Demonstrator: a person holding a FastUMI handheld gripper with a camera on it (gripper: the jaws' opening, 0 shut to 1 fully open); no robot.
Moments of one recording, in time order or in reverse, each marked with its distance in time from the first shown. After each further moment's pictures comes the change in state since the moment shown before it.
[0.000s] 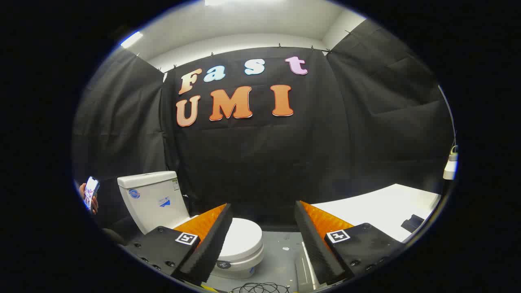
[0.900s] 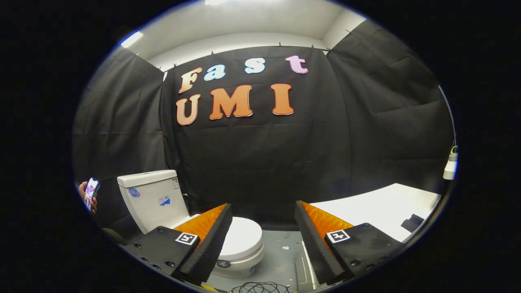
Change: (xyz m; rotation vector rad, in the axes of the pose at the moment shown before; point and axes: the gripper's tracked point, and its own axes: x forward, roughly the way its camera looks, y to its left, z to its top) arm 0.001 0.000 -0.002 -0.002 0.007 -0.002
